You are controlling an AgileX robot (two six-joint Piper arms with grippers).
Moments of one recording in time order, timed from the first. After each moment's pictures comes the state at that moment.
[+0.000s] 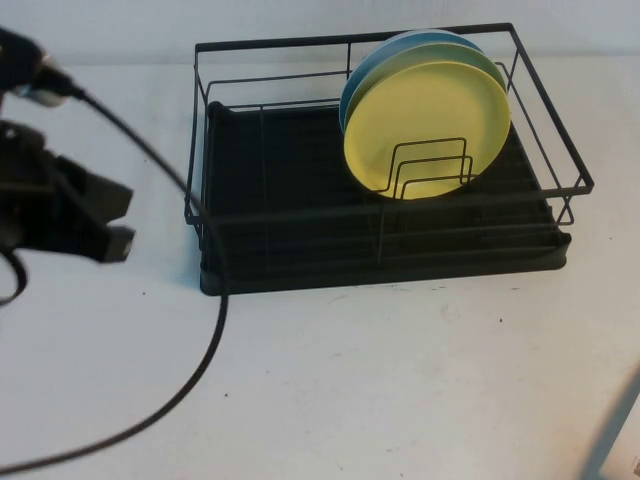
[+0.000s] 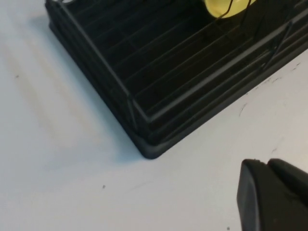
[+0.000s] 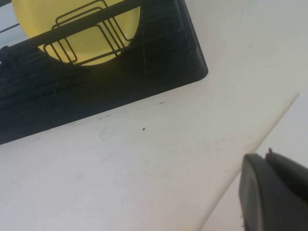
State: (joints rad) right arm 0.05 -0.01 0.03 0.39 0.37 -0.01; left arm -0.31 1.06 -1.09 -0.23 0.84 0.48
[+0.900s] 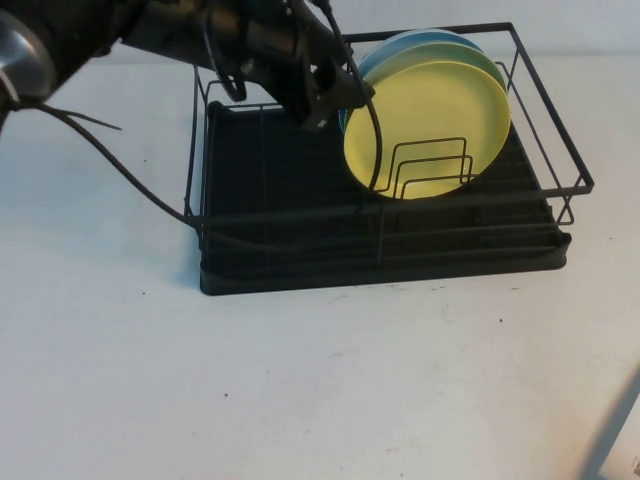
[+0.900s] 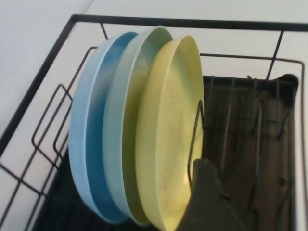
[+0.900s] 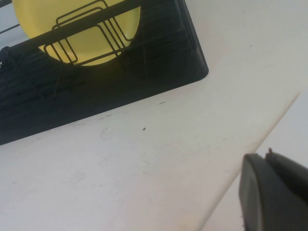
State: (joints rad) right arm 0.05 -0.01 0.03 0.39 0.37 -0.01; left arm -0.37 1.92 -1.84 -0.81 0.89 1.42
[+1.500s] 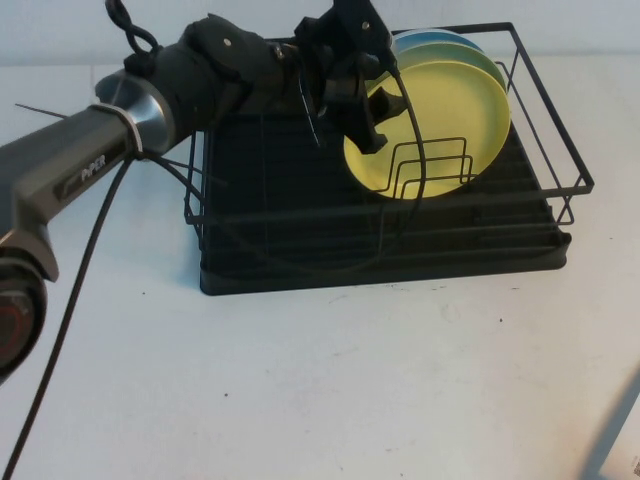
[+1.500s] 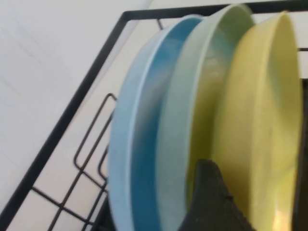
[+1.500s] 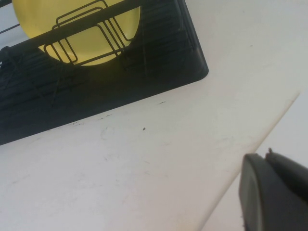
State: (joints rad) right arm 0.05 -0.01 0.03 0.39 0.37 -0.01; left arm -0.48 2.10 -1.84 -0.95 0.48 1.64
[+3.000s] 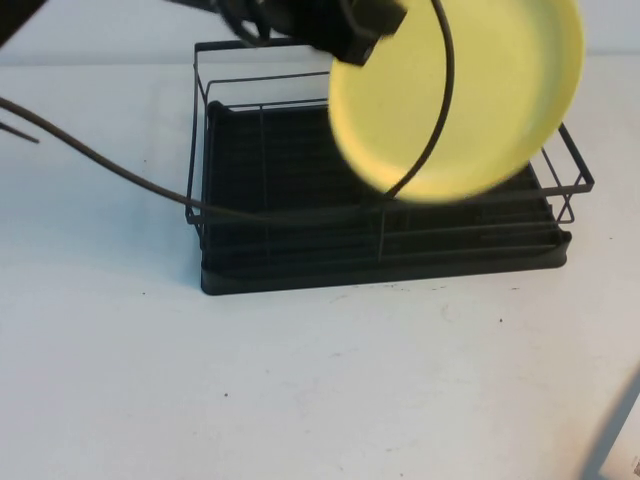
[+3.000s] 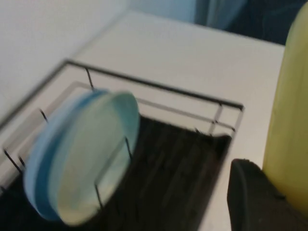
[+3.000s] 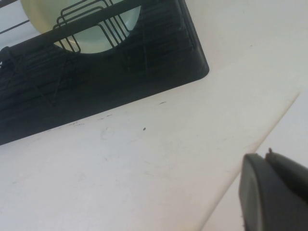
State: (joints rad) right arm 0.05 -0.01 0.03 0.39 0.37 -0.01; left arm -0.48 1.72 -1.84 -0.68 0.89 0.98
